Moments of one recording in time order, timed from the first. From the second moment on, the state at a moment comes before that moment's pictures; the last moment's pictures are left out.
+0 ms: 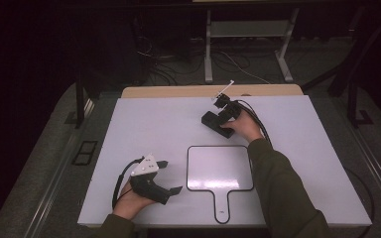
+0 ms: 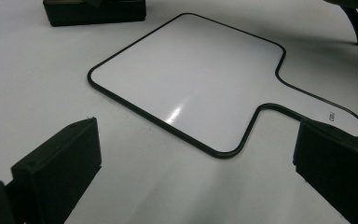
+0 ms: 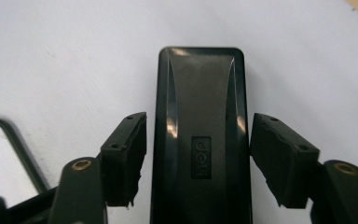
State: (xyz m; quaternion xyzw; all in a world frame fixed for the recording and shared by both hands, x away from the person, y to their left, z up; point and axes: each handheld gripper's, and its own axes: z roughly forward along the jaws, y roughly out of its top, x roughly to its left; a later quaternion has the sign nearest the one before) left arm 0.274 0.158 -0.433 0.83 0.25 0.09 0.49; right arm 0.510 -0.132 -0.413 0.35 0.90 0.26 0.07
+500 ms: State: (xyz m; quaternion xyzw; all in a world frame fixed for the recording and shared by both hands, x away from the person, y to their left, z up) left arm 0.274 0.158 -0.434 0.83 0.25 0.09 0.49; right arm 0.498 -0.143 -0.393 0.35 0.88 0.32 0.09
